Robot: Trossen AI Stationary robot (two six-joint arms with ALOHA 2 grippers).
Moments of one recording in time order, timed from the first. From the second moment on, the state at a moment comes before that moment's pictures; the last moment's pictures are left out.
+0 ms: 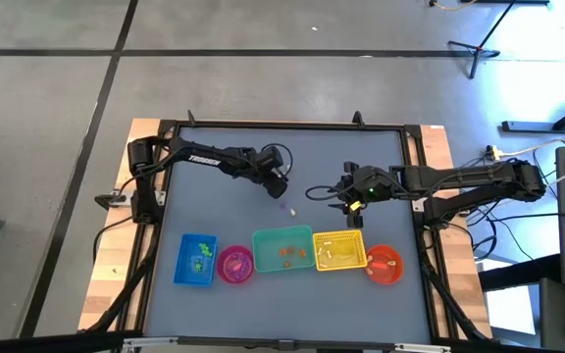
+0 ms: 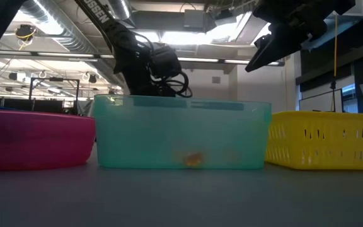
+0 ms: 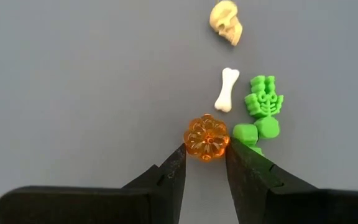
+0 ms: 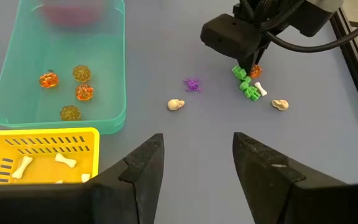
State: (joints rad) left arm 0.33 1.90 1.10 -0.28 -0.14 -0.49; right arm 0.00 1.15 0.83 -0.41 0.06 -0.14
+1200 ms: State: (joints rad) left arm 0.27 1.90 1.10 -0.01 0.33 -0.58; right arm 0.00 1.15 0.83 -0.41 0.06 -0.14
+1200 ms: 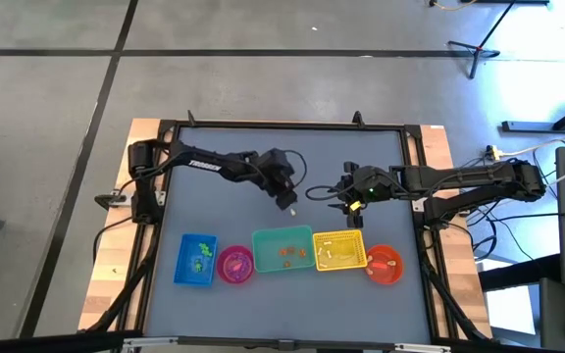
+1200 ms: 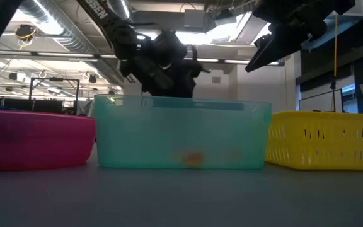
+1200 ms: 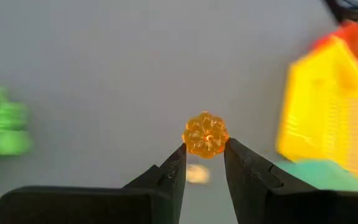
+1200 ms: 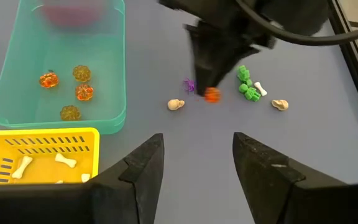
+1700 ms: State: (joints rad) left arm 0.10 1.90 1.10 0.23 0.54 -0.71; right arm 0.00 1.15 0.83 -0.41 0.06 -0.14
